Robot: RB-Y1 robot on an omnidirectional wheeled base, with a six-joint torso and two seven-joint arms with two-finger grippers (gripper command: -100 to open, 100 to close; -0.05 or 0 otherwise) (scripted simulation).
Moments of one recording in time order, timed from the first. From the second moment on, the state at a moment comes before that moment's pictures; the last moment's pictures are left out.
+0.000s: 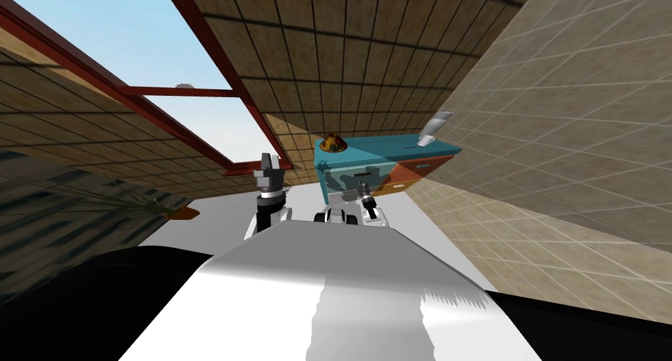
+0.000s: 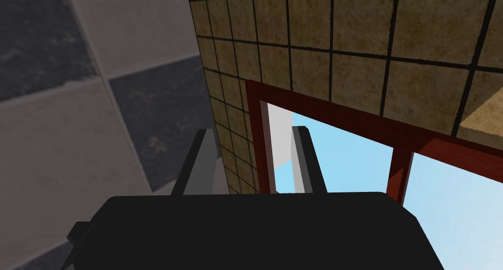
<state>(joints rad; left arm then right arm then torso) 0.55 0.03 0.05 -2.31 -0.08 -0.63 0.04 0.16 -0.01 -0.05 -1.38 0.64 -0.52 2.34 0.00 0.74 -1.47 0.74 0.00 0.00</state>
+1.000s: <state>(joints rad) 0.55 0.03 0.05 -2.31 -0.08 -0.63 0.04 0.17 -0.15 -0.05 -1.37 0.64 -0.53 2.34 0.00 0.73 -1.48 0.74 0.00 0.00</state>
